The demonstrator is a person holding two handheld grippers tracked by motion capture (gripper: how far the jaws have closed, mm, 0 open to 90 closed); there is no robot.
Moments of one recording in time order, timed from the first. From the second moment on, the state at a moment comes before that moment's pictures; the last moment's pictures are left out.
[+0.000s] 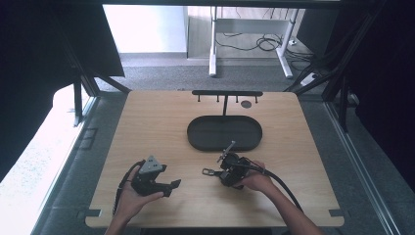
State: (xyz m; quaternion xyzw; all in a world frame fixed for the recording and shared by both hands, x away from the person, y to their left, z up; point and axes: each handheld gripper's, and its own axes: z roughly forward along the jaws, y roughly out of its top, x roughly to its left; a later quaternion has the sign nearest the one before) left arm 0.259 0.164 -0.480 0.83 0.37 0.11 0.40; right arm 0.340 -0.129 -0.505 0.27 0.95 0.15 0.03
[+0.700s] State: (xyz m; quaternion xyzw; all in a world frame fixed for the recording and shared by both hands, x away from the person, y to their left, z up) left arm 0.260 0.162 -0.483 0.83 0.37 0.11 0.40; right arm 0.354 -0.150 -0.464 0.29 0.93 0.23 -0.02
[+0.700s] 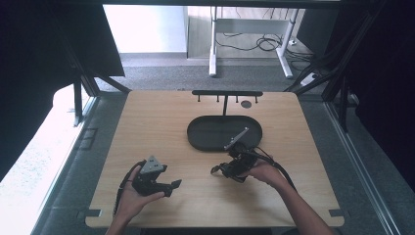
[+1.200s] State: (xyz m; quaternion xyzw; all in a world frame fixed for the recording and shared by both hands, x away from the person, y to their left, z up) left arm 0.261 0.162 -0.484 0.83 0.37 0.11 0.40; right arm 0.364 -0.146 -0.425 0.28 0.93 0.24 0.01
